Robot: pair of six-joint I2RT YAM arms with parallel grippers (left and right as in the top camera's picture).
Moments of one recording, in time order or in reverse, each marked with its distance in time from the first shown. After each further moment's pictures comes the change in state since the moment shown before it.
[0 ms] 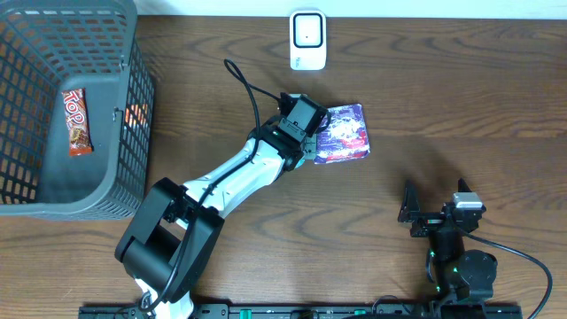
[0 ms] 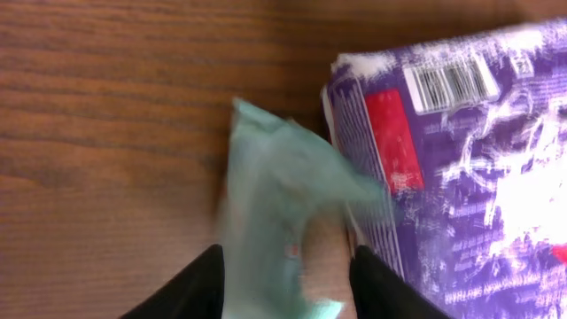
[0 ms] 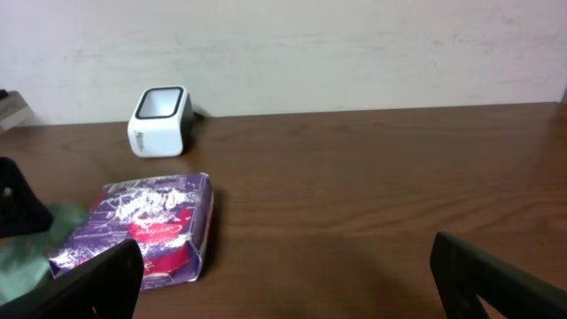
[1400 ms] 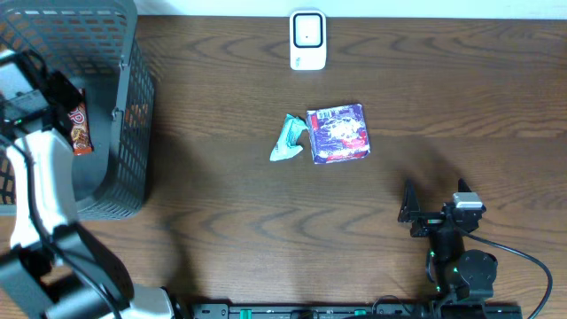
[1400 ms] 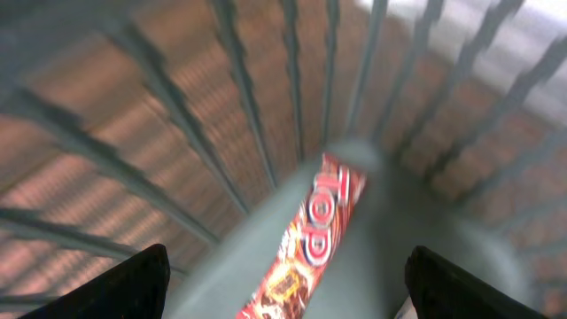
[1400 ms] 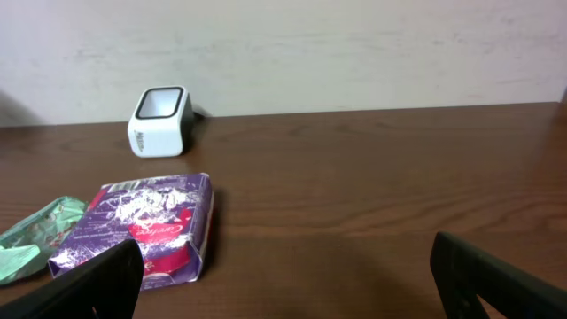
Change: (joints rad) left arm 1.107 -0.220 0.068 0.024 -0.042 0.382; right arm 0.000 0.000 0.000 0.000 0.000 0.000
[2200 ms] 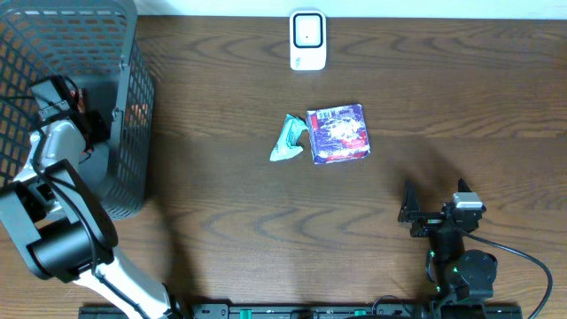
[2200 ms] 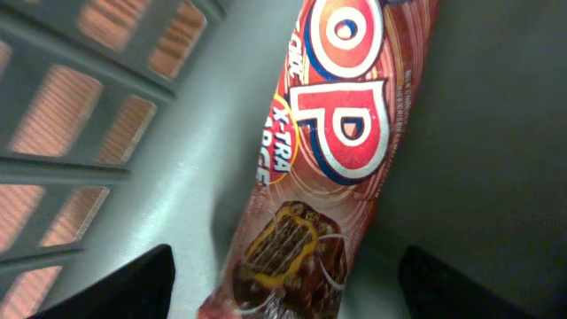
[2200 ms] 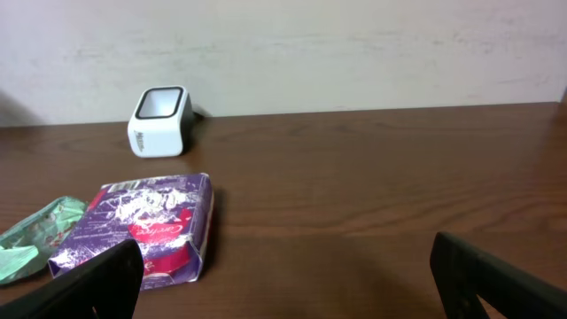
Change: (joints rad) left arm 0.010 0.300 -0.029 -0.002 0.007 0.174; right arm 0.000 0.000 0.000 0.000 0.000 0.000
